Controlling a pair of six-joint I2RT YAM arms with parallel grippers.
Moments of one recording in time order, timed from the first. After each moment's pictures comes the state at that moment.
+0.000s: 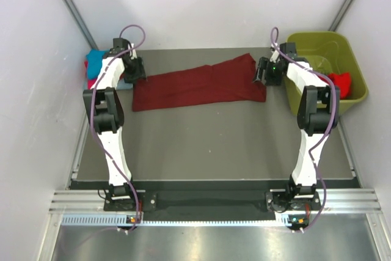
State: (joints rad) left arm 0.08 2.27 2.04 -0.79 0.16 -0.16; right arm 0.02 2.13 1.72 -0.55 -0.35 0.21
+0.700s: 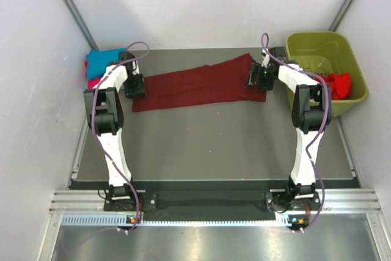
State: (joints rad) left arm 0.07 2.23 1.82 -0.81 0.07 -0.14; right arm 0.08 2.20 1.72 -0.54 -0.35 0.25
